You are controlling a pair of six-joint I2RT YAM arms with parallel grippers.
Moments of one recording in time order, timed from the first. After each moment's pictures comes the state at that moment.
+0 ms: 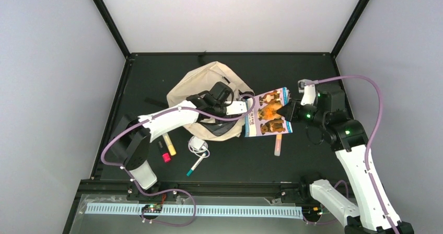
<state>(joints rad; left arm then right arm) -0.78 1.69 1.21 -0.44 0.02 0.65 0.26 0.85 1.11 -0.87 -0.35 0.43</state>
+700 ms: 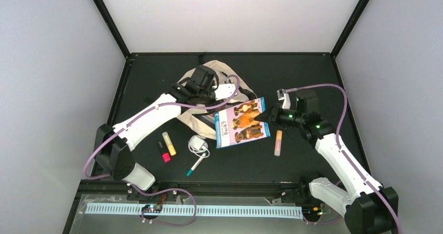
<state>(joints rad) -0.67 1.53 1.32 -0.57 0.11 0.63 0.30 0.98 0.72 -0.33 -0.72 0.79</state>
